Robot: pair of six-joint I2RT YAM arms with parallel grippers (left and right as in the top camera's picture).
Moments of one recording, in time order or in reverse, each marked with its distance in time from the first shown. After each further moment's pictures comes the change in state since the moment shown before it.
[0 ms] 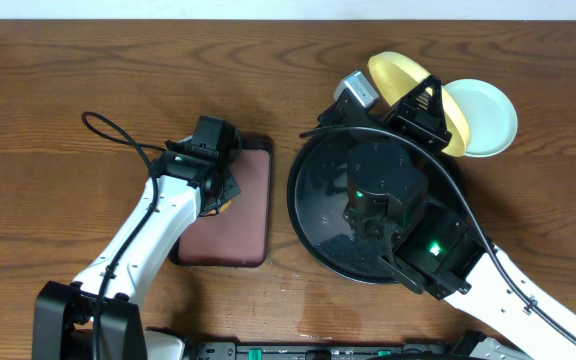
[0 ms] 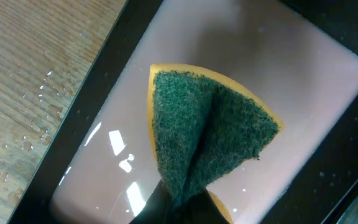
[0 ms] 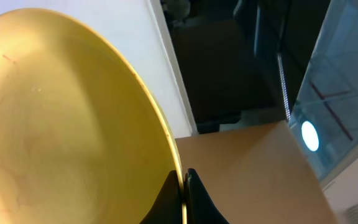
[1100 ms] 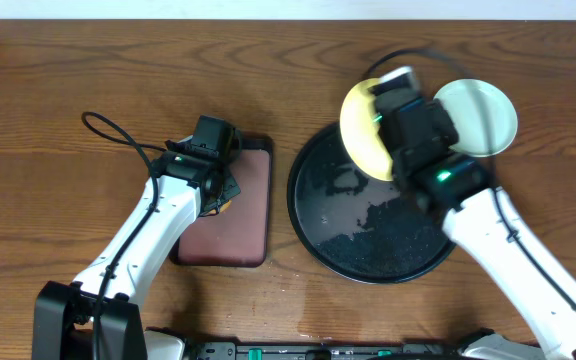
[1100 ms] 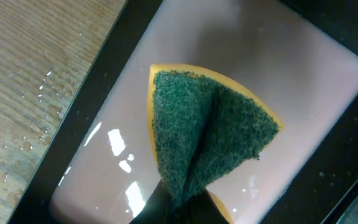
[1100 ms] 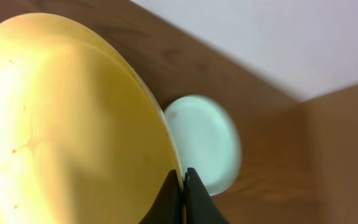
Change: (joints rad) left arm 0.000 0.000 -0.001 0.001 0.001 0.000; right arm -0.431 0.150 -0.055 -0.439 -0.742 1.098
